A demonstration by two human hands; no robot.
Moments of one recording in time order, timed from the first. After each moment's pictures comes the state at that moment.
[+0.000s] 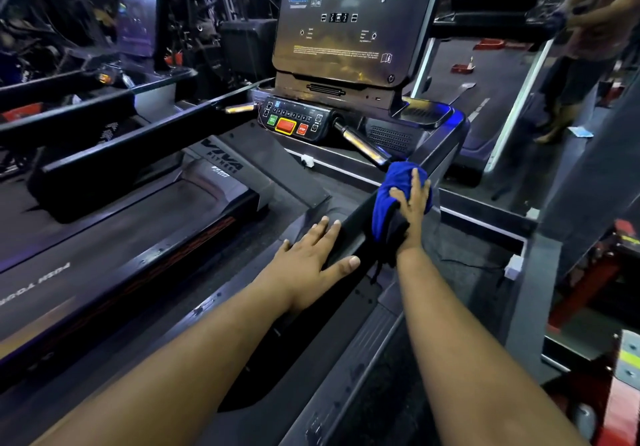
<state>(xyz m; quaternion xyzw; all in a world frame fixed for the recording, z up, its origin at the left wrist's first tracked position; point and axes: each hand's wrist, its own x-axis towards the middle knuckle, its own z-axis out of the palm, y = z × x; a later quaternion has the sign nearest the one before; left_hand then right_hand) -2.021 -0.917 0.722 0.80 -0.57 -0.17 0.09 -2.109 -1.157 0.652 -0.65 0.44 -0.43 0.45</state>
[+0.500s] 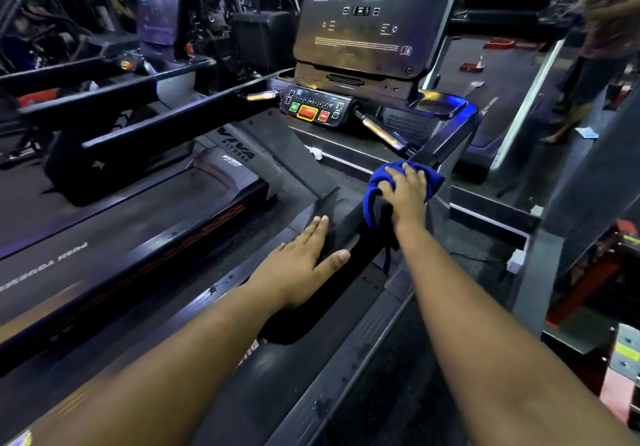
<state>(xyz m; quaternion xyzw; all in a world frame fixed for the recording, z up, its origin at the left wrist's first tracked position) -2.018 -0.832 0.718 0.81 -0.55 -0.17 0.12 -2.105 -1.088 0.688 -0.79 0.46 -0.30 0.29</state>
